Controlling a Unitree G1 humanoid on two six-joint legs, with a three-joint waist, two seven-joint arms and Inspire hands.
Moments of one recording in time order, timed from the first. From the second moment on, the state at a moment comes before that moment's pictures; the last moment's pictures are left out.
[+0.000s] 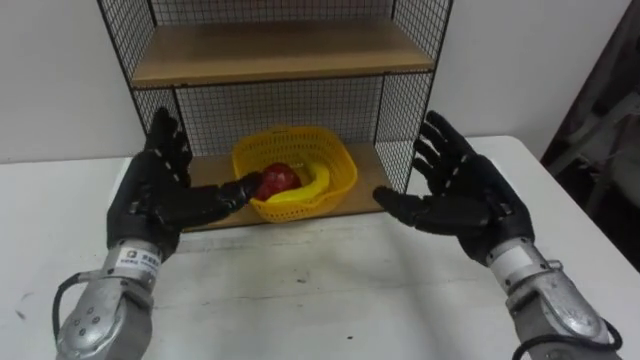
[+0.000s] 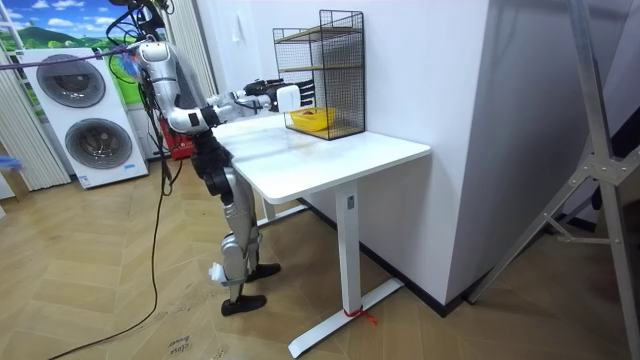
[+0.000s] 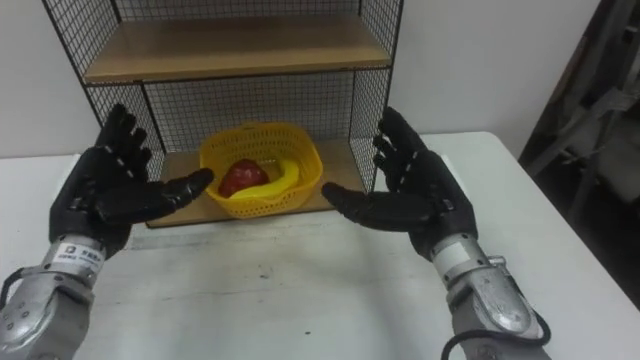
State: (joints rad) left arm 0.22 0.16 0.09 -0.24 -0.38 0.10 -0.04; right arm 0.18 -0.23 -0.06 -0.17 0.42 0.15 0.25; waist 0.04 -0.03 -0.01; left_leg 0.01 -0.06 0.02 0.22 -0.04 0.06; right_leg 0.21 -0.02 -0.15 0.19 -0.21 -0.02
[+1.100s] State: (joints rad) left arm 0.29 0.21 0.67 -0.56 -0.63 -0.11 0.07; right arm 0.22 -0.31 -0.64 -0.44 0.42 -0.02 -0.29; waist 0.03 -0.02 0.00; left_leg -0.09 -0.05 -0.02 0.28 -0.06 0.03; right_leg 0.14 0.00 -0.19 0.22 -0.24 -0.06
